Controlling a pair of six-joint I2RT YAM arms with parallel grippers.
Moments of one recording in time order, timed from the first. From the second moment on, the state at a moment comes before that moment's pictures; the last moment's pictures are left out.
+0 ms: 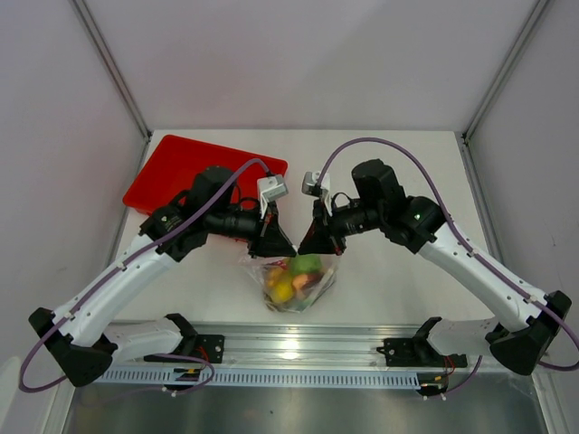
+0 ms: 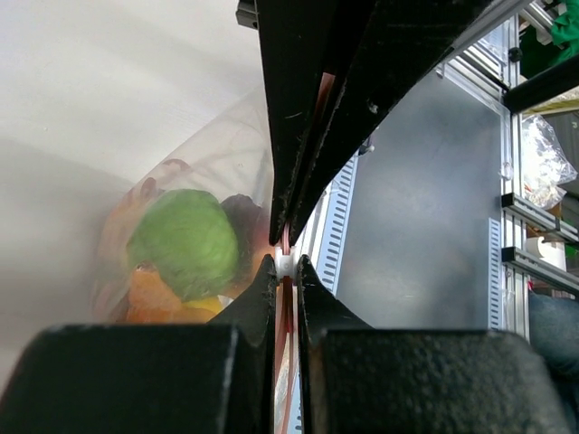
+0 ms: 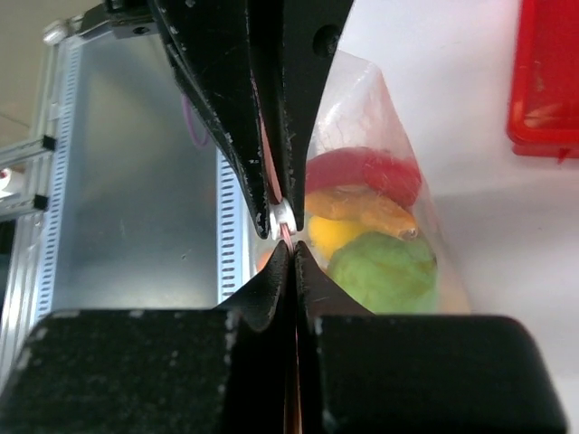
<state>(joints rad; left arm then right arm) -0.71 1.11 1.25 -0.68 0.77 -0.13 0.78 1.25 1.34 -0.64 -0.82 -0.07</state>
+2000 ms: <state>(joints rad) -0.71 0.59 0.83 -0.55 0.22 -0.37 0.21 1.71 1.42 -0.57 0.09 0.20</state>
